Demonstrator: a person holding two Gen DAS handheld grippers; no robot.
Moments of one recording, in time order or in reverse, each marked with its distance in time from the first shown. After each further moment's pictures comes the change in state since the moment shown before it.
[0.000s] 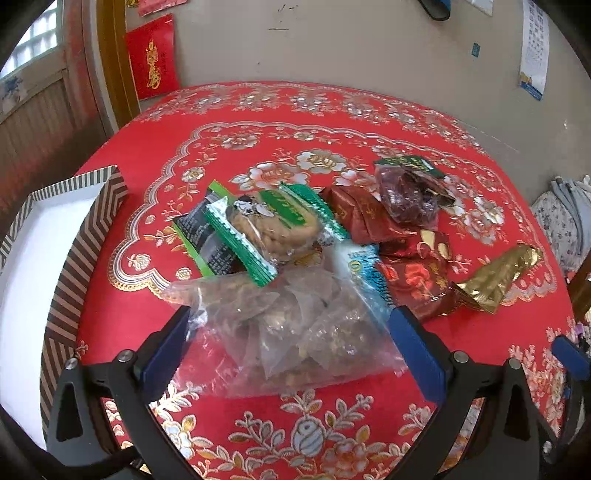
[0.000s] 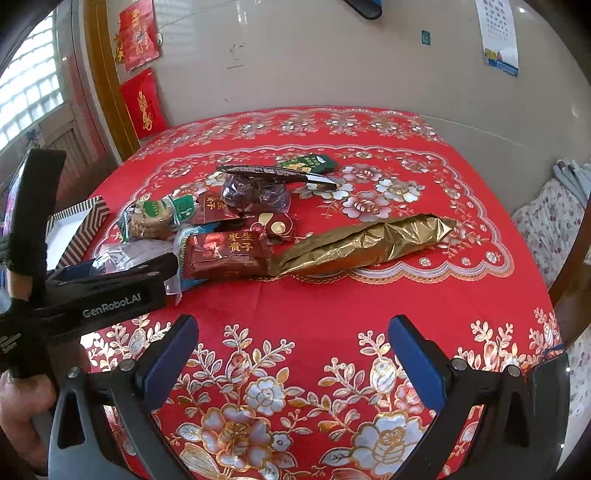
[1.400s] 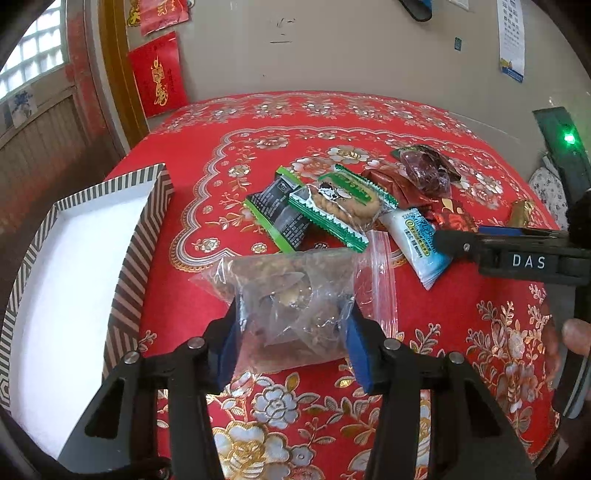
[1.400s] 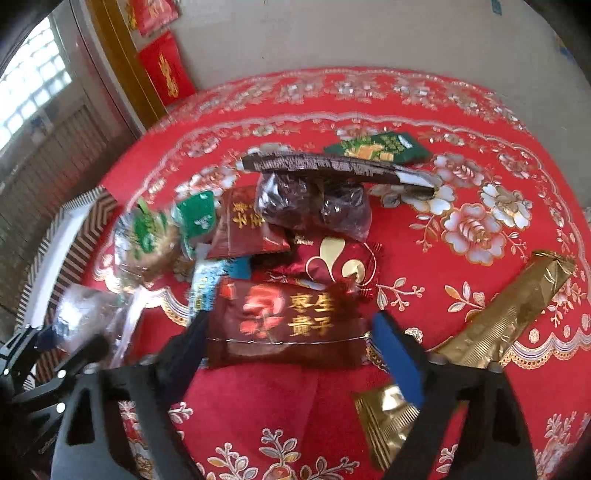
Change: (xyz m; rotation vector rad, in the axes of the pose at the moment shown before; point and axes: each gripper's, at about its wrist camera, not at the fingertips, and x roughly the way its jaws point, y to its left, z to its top) left arm -0.031 0.053 -0.033 0.107 -0.055 -0.002; right arm 0.087 0.024 0.049 -0.053 0.152 0.192
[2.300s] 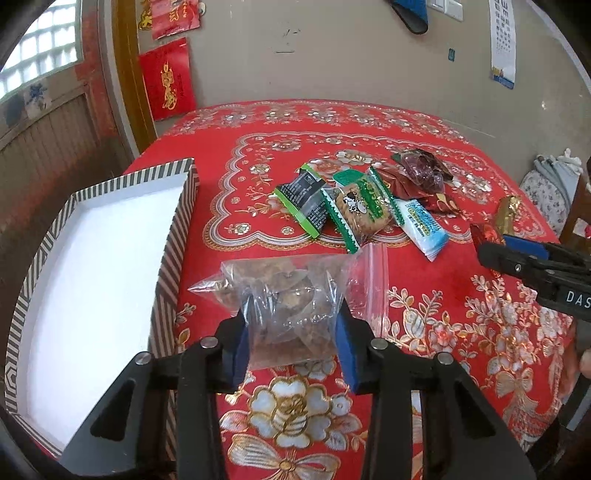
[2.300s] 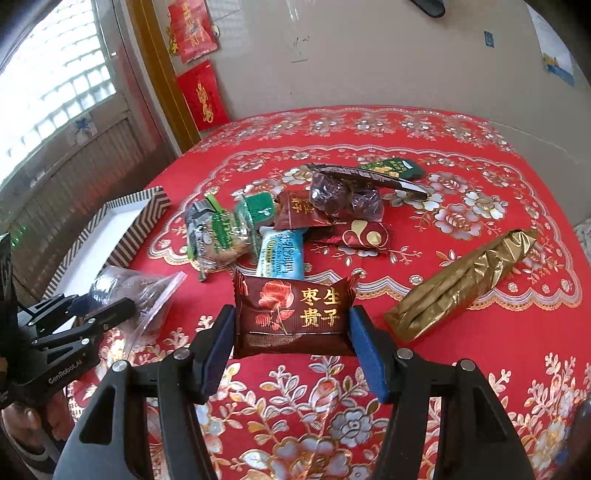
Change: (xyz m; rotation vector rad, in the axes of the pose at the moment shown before) left arm -0.033 0.029 -0.024 0.002 -0.040 -0.030; right arm -0.060 0.026 -0.049 -0.035 -0.141 0.042
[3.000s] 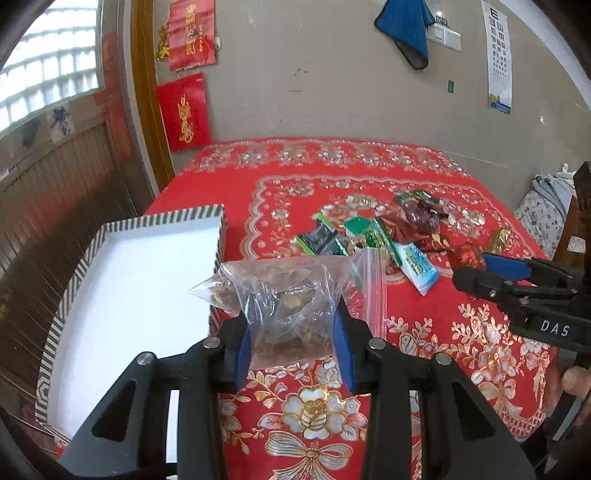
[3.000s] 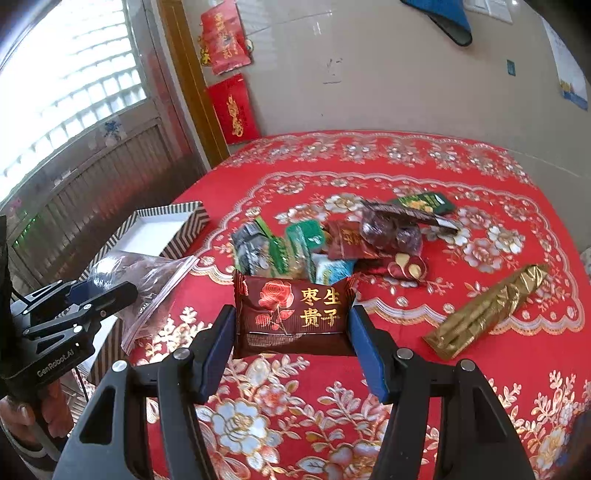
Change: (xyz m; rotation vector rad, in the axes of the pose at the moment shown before) left arm -0.050 0.014 0.016 -0.003 -0.120 0.027; right arm -0.016 0.042 0.013 -0.064 -0.064 0.047
